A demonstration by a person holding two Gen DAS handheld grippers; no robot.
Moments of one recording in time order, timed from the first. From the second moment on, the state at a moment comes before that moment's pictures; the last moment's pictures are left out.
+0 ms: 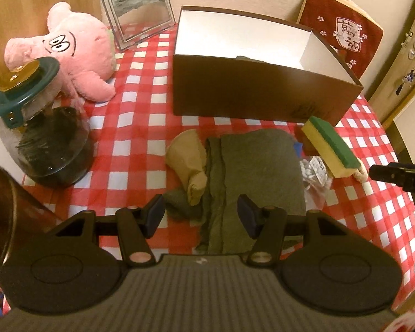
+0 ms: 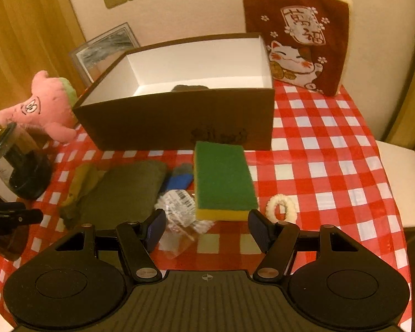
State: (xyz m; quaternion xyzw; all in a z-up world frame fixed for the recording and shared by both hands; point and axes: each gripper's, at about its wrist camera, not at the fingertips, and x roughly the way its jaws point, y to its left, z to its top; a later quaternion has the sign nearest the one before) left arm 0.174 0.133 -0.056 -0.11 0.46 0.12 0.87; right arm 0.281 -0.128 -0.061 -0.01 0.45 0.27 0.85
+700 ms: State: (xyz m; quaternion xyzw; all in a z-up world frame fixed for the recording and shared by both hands) left arm 0.228 0.138 -0.080 -0.10 0.48 0.13 0.86; right arm 0.347 -0.127 -0.095 0.04 0.48 0.27 0.83
